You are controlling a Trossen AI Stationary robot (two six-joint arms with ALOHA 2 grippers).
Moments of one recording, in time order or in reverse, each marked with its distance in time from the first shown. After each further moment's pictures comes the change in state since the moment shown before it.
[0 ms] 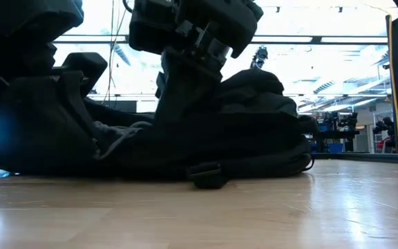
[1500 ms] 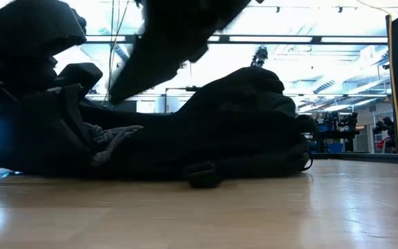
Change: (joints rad) left arm 0.020 0.000 0.000 -0.099 -0.018 -0.094; right arm 0.107 -0.017 -0.003 0.160 0.204 -0.064
